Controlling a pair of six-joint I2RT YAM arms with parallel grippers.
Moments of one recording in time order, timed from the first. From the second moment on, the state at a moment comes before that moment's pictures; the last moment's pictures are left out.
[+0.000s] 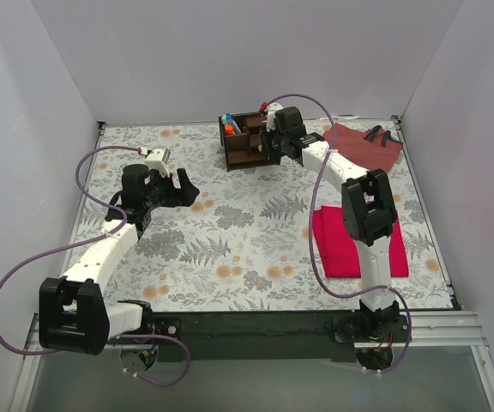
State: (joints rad) left arm -0.13 1.21 0.76 -0.02 0.33 -0.22; right arm 0.48 2.16 1.80 -0.27 -0.13 0.02
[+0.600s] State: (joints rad) left arm -0.13 1.21 0.76 -0.02 0.32 -0.22; right arm 0.47 2.24 1.85 -0.30 -0.09 0.06
